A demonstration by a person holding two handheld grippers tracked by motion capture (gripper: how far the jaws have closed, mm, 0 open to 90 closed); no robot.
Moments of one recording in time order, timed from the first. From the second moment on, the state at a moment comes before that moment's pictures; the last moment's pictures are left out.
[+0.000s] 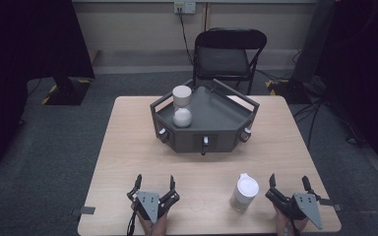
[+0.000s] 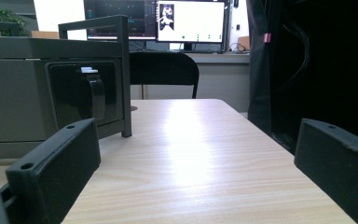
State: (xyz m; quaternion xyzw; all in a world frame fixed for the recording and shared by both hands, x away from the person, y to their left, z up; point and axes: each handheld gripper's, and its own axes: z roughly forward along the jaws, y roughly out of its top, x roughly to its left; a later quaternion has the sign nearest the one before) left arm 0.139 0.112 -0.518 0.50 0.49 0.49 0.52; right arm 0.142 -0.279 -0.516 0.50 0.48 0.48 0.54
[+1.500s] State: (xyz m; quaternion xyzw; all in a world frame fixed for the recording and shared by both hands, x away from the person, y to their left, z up) left arm 0.139 0.107 -0.518 0.49 0.49 0.50 0.51; right arm 0.103 -0.249 -0.468 0.38 0.56 0.59 0.43
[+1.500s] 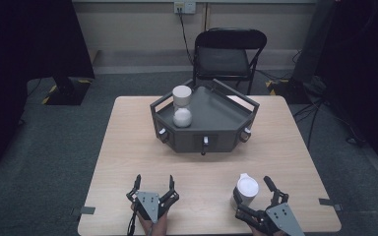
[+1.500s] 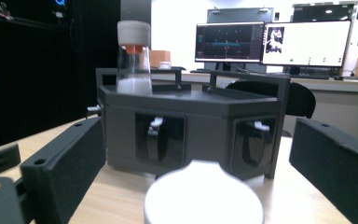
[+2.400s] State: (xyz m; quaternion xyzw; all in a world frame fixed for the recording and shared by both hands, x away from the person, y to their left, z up) left arm 0.139 0.106 -0.518 0.49 0.49 0.50 0.51; right arm 0.111 -0.250 -0.493 0.41 0.59 0.57 0.40
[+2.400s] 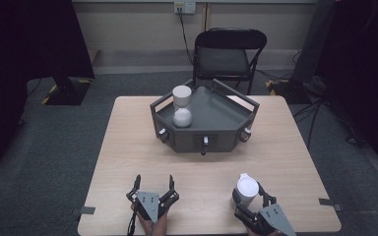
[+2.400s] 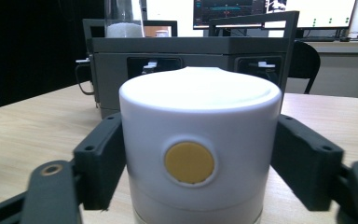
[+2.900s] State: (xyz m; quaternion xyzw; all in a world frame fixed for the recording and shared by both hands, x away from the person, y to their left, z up) left arm 0.139 0.106 -0.518 0.49 0.49 0.50 0.51; right arm 0.112 -0.253 -0.492 0.41 0.59 0.56 0.40
